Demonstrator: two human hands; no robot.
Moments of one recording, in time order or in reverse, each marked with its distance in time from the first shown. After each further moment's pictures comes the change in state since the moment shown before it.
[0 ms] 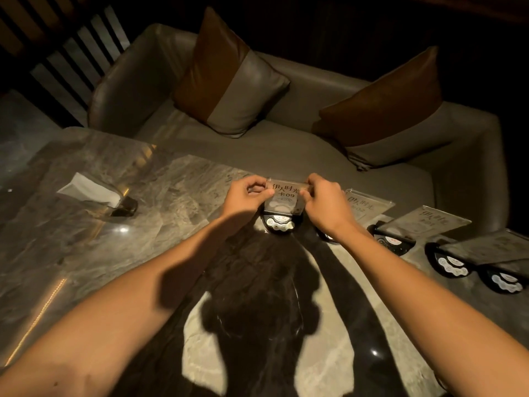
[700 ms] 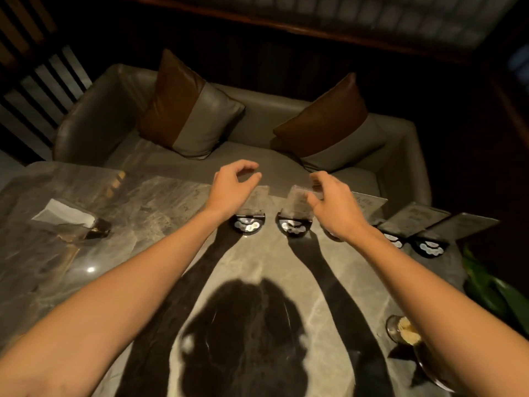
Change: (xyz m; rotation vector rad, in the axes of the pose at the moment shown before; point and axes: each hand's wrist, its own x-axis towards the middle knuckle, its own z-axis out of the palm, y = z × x) left_hand -0.038 0.107 0.031 0.275 -0.007 0.220; right_hand -0.093 0.023 -0.106 -0.029 0.146 0.006
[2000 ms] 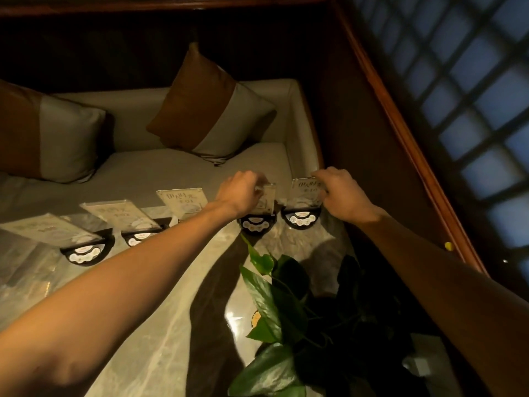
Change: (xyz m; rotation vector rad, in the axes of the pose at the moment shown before) left_hand -0.006 0.160 0.420 0.723 -0.583 0.264; right_hand -0.054 0.432 -0.158 -0.116 -0.074 0.157
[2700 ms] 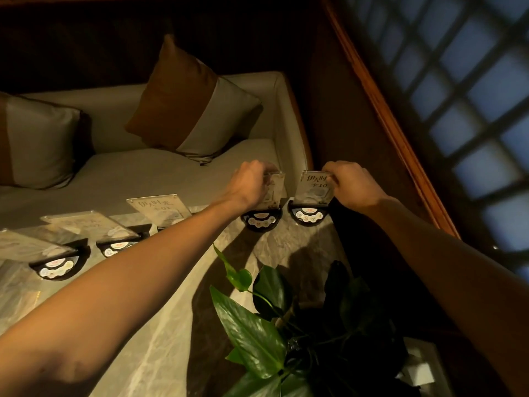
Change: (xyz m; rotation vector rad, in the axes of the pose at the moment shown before) left_hand 0.050 0.036 0.028 -0.133 0.120 0.067; right_hand 0.012 0.047 -0.021 -0.021 0.020 0.041
